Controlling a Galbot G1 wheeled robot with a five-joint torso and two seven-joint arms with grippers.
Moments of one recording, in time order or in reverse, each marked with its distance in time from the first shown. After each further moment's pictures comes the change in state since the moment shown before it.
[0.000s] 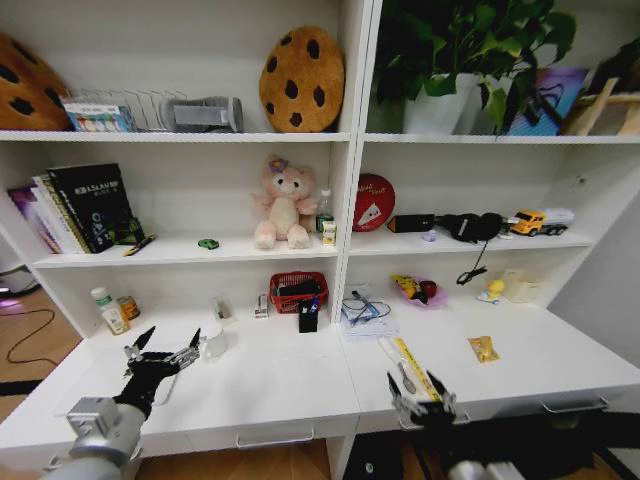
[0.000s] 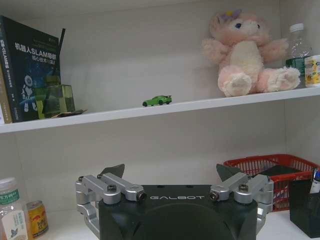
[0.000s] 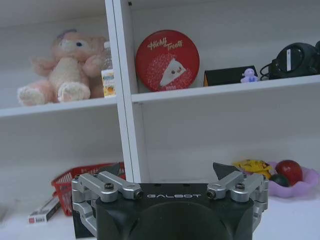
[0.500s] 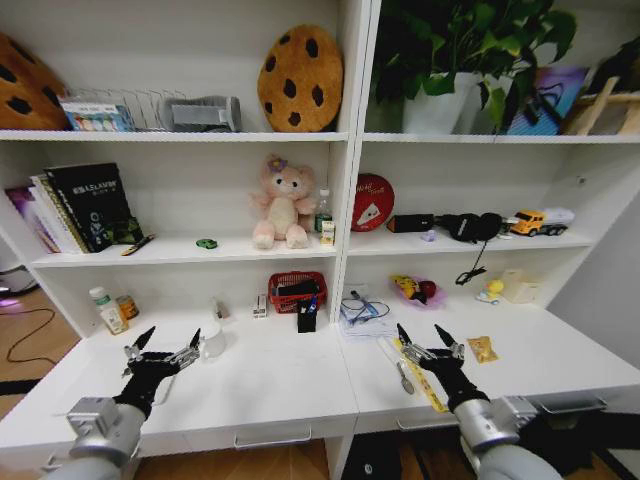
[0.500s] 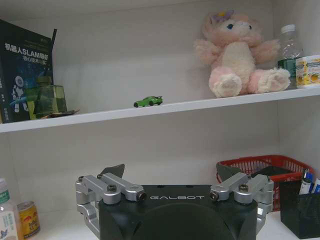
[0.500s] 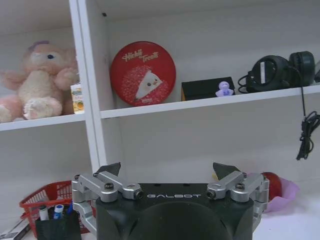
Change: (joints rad) left arm 0.000 0.000 0.000 0.000 0.000 0.000 0.000; right arm 0.042 -0.040 0.094 -0.024 0.120 -0.030 -0.004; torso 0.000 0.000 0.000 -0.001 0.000
